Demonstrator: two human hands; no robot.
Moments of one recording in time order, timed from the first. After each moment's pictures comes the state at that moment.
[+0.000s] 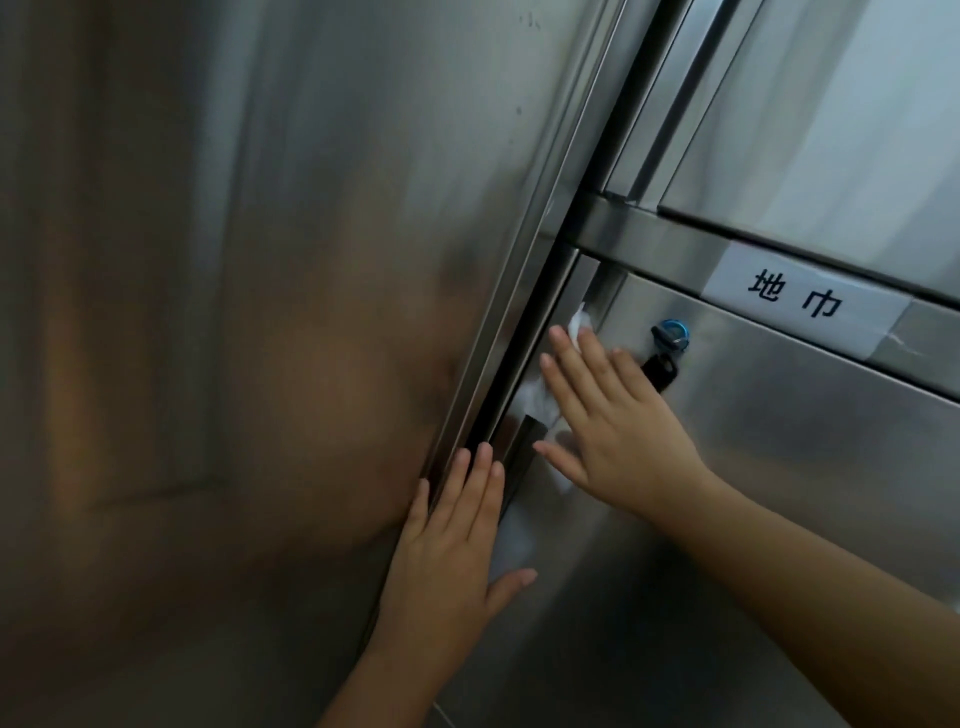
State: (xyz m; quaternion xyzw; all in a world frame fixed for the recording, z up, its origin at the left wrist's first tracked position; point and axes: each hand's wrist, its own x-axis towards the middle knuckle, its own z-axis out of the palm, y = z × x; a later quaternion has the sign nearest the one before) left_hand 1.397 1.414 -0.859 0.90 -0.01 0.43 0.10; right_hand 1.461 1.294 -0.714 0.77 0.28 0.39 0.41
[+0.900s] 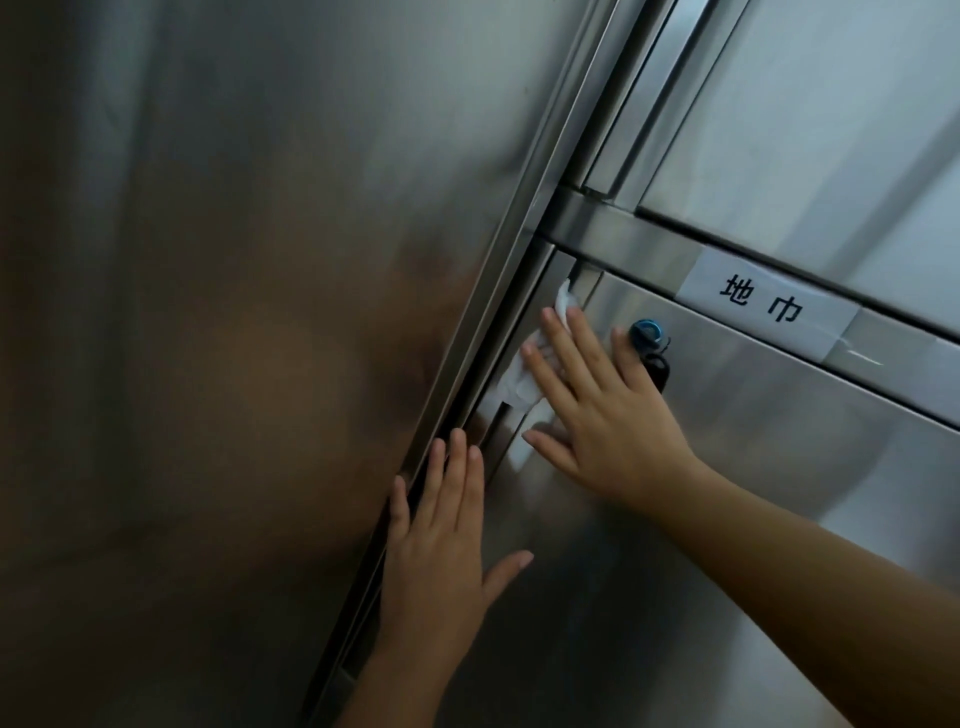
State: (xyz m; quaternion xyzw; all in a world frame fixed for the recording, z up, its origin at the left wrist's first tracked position) left_hand 1.420 1.401 -0.862 0.88 0.00 0.43 0.20; right_hand 1.454 1.294 -0.703 0.78 0.22 0.37 0.45
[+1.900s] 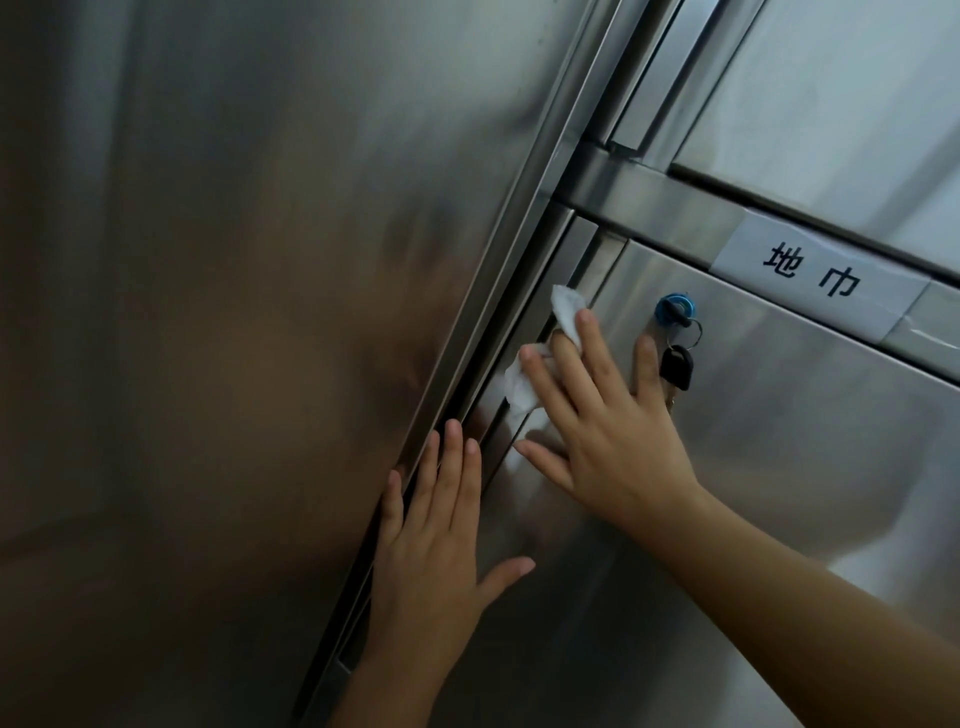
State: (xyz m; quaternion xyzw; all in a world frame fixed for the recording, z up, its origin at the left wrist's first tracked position) left_hand 1.427 1.404 -0.871 0.90 -0.03 0.36 0.26; right_hand 1.464 1.289 -0.734 0.77 0.21 0.39 0.45
